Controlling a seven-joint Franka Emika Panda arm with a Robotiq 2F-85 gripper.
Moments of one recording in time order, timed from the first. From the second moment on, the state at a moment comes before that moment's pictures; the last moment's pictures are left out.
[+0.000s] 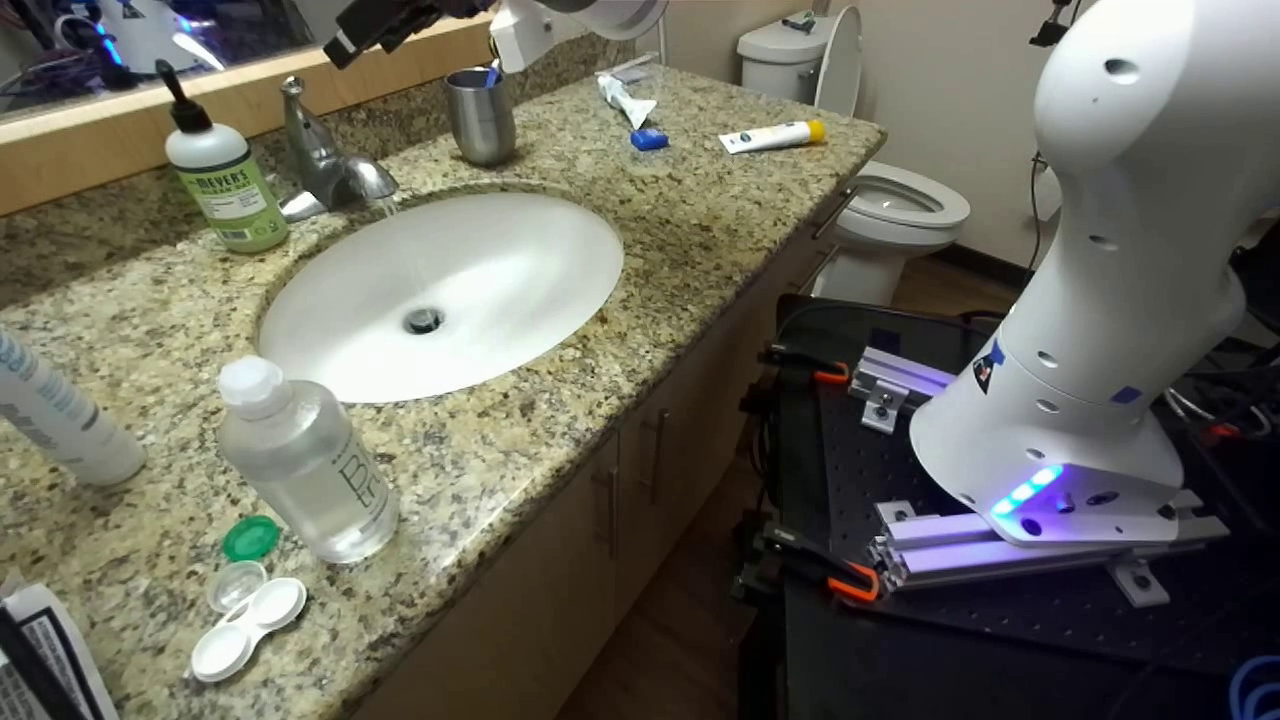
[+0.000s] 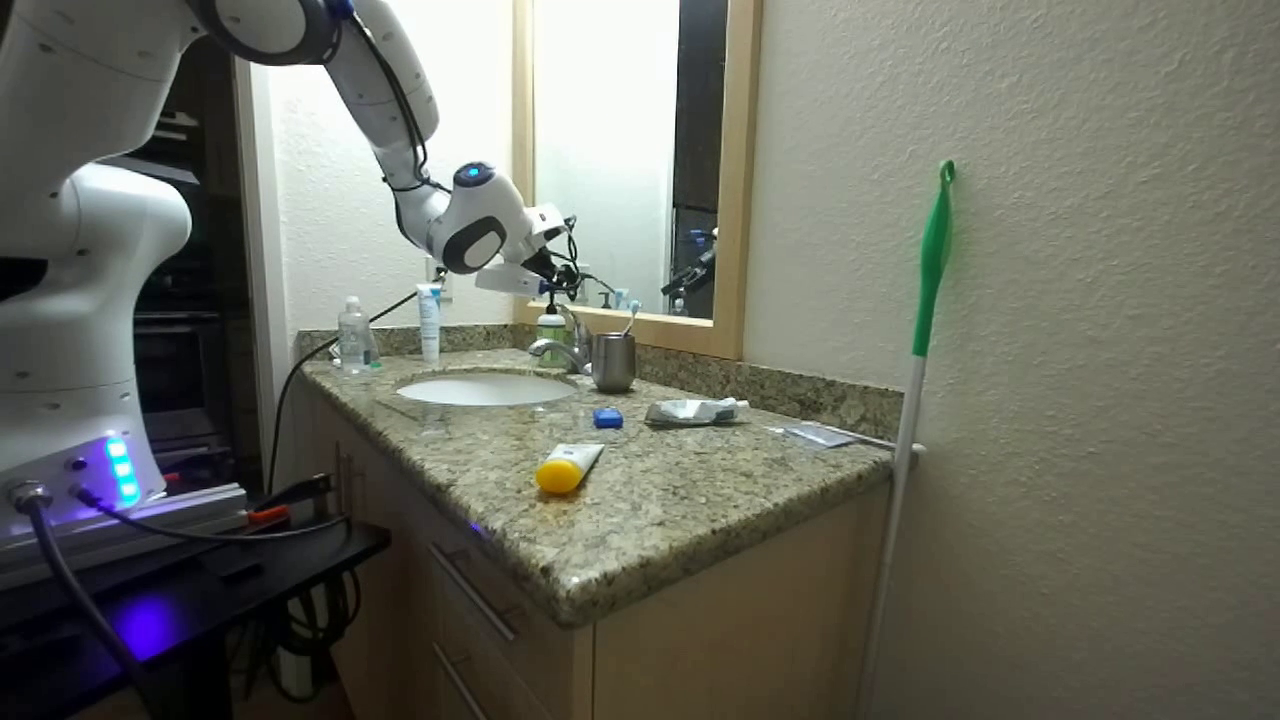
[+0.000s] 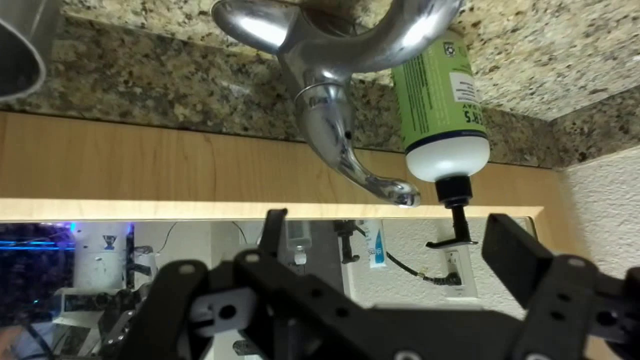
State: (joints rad) arm 1.67 -0.65 -2.01 -2.25 -0.25 3.37 -0.43
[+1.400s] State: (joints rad) arm 1.77 -0.84 -2.05 -2.06 -0.25 3.46 -0.40
